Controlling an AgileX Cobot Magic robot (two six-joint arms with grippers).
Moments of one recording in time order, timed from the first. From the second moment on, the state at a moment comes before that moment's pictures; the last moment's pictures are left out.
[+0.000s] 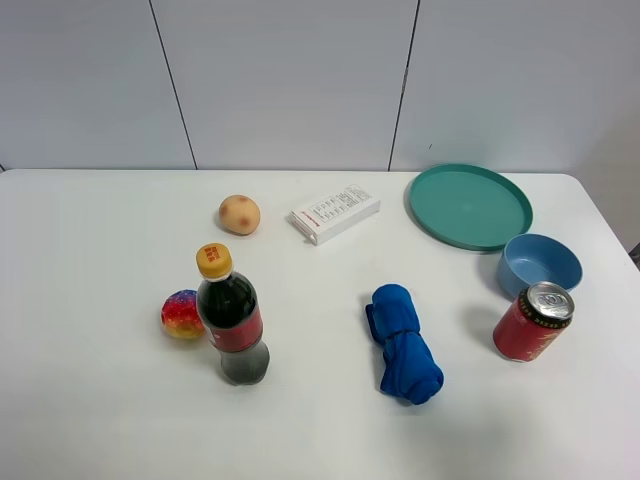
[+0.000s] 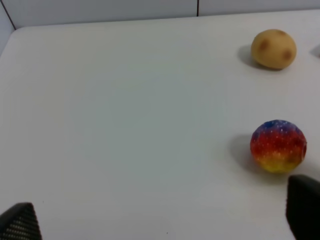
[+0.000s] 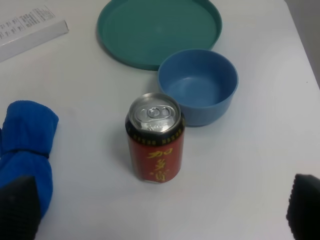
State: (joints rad) left arm 0.11 -0.01 -0.51 -0.04 1.05 0.07; right arm -0.02 0.00 -0.50 0.04 1.07 -0.06
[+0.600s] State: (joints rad) left arm 0.11 -0.01 -0.51 -0.04 1.05 0.07; right arm -0.02 0.00 -0.50 0.04 1.07 -0.06
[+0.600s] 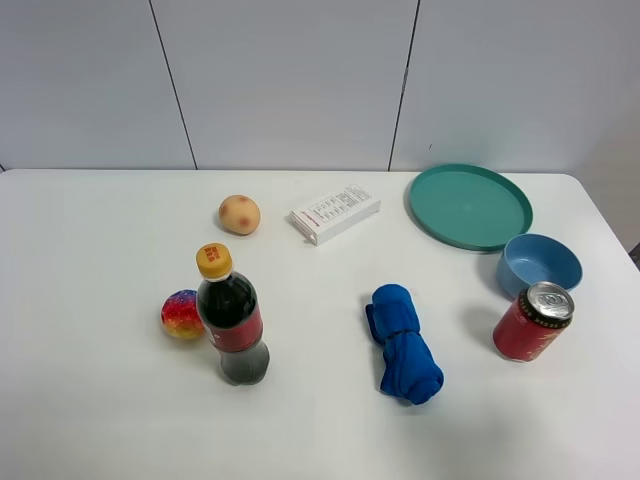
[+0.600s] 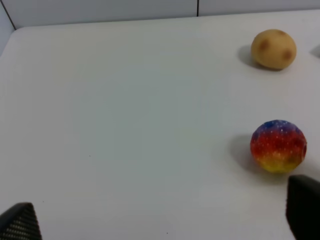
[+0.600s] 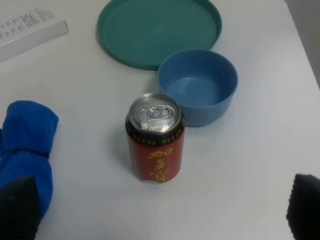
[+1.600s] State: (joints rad) left arm 0.11 -0.01 -0.51 -0.04 1.05 0.07; right arm -0.02 0.00 -0.50 0.02 1.07 -0.03
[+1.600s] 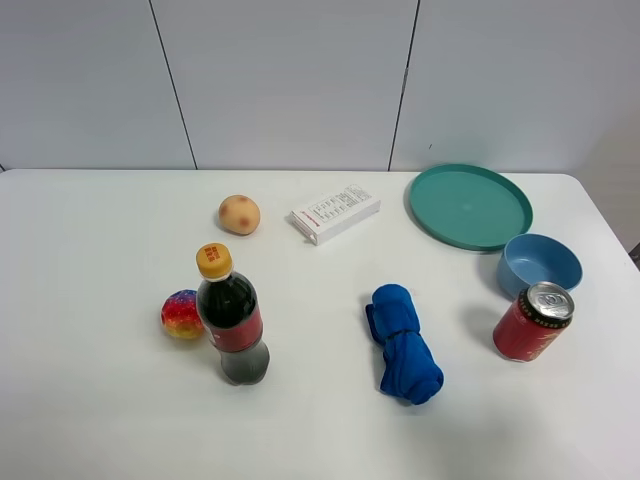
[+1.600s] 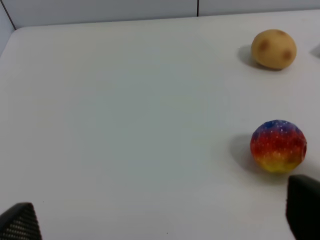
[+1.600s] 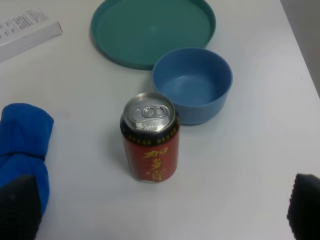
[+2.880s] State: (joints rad) left arm 0.11 -0.01 -0.51 -0.04 1.05 0.07; right arm -0.02 0.45 -0.70 0.31 0.72 -0.35
